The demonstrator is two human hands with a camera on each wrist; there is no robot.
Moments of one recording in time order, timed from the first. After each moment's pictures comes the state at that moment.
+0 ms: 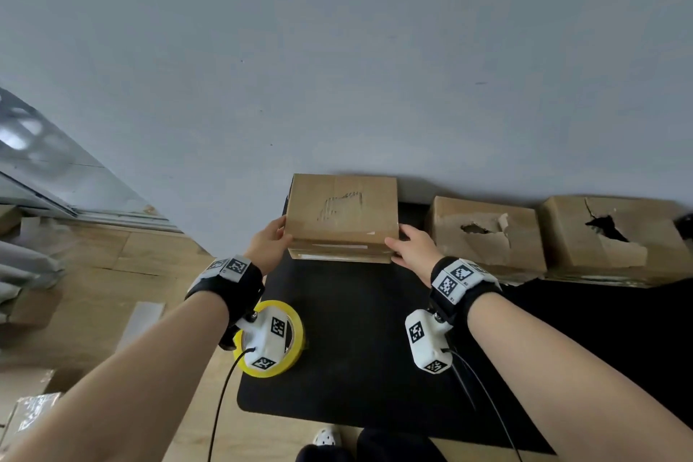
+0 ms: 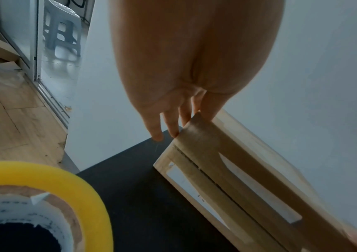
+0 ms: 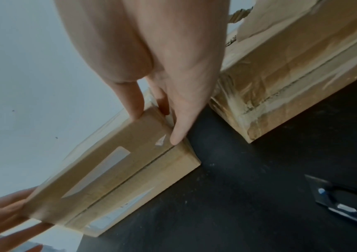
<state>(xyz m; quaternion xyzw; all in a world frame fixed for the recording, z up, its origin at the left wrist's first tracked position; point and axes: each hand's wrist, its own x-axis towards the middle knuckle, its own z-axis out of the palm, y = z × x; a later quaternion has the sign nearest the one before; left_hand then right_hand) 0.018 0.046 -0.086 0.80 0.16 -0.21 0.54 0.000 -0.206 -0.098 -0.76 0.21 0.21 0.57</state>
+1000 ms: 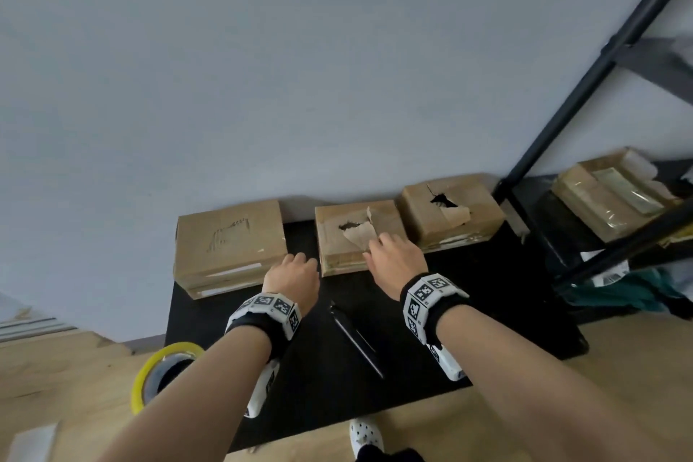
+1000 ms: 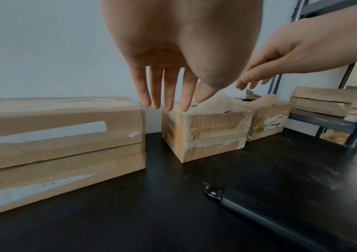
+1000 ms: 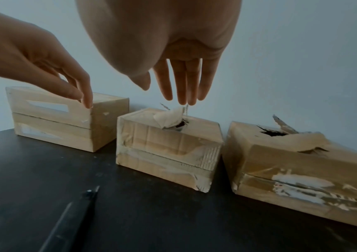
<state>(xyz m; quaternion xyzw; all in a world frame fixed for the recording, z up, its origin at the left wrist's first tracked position) -0.057 -0.133 -0.056 0.95 -0.28 -0.09 0.04 -0.115 -0.314 -0.032 -1.00 0.02 0.02 -0.03</state>
